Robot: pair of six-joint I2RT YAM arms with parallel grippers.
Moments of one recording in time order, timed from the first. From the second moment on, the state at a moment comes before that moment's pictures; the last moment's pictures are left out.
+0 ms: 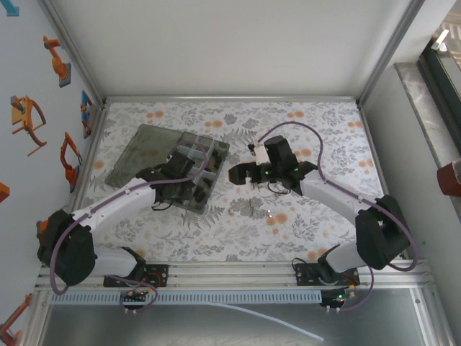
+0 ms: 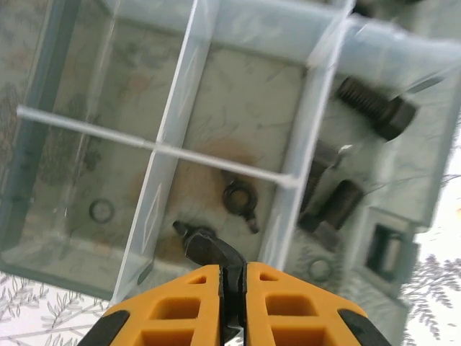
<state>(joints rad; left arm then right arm) -0.67 1.33 0.88 -0.71 -0.25 -0.49 0.60 1.44 0.93 -0.22 -0.45 0.42</state>
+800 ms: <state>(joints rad) -0.67 1.40 0.90 -0.69 -0.27 -0.49 0.61 1.43 0.91 -0.23 -0.43 0.42</state>
